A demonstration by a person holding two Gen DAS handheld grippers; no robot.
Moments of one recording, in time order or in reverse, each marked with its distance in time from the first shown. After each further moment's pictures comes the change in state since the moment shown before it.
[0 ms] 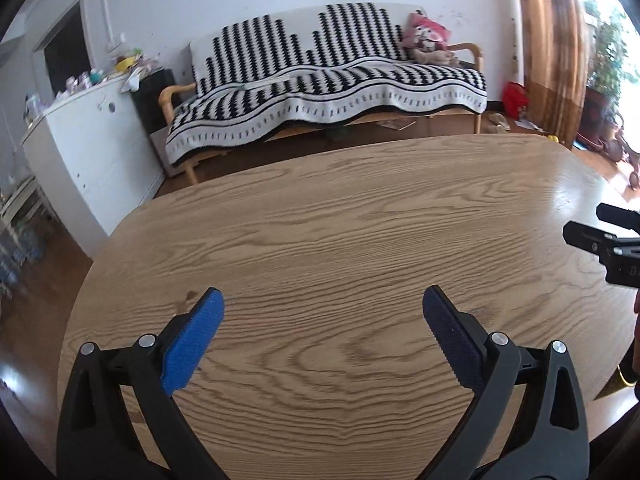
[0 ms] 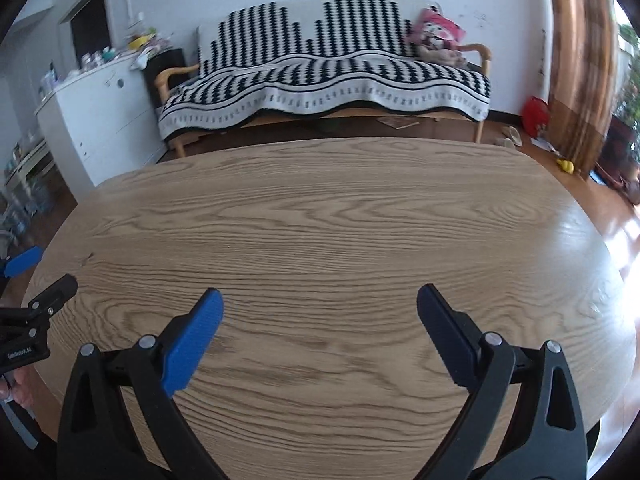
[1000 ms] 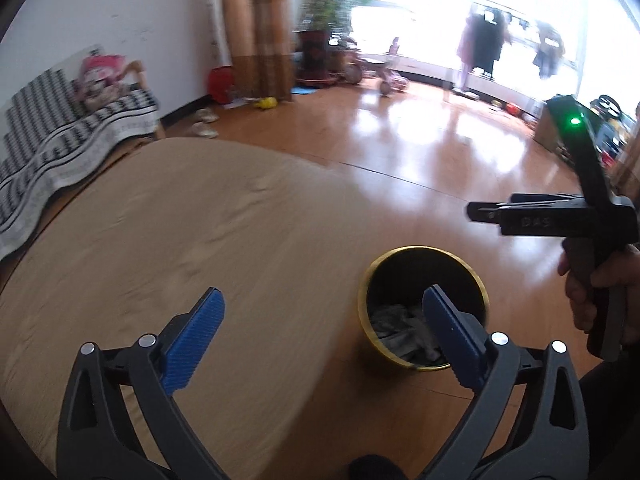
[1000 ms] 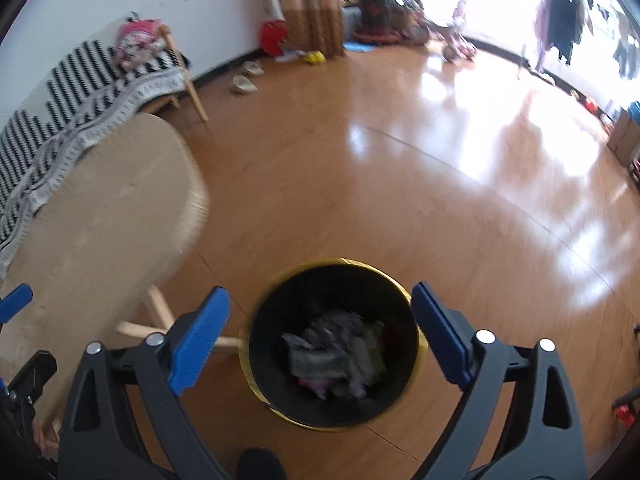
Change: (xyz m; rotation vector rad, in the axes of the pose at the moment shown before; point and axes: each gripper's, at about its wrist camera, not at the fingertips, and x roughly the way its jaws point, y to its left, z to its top) left arm -0.056 -0.444 -0.016 0.559 -0.038 -0.762; right arm -0.189 -0.412 -0.210 0.654 0.040 -0.498
